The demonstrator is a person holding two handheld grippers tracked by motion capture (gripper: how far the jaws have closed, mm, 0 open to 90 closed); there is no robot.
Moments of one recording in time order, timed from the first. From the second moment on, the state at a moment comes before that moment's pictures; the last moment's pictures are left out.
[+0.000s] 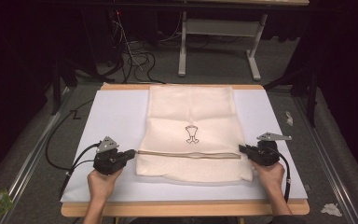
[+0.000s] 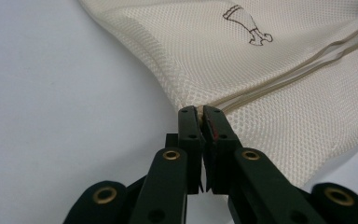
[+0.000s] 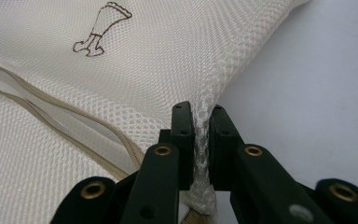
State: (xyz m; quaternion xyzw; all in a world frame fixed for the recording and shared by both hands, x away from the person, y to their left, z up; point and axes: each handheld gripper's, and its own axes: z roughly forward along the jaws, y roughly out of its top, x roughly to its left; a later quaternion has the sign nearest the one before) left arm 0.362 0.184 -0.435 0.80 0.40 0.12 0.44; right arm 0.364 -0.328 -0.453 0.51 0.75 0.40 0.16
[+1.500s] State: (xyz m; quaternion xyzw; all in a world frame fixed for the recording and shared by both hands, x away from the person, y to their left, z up) left arm 0.355 0.195 -0.433 0.77 0.41 0.17 0.46; right arm 0.341 -0.335 -0.437 0.49 0.73 0.41 0.23
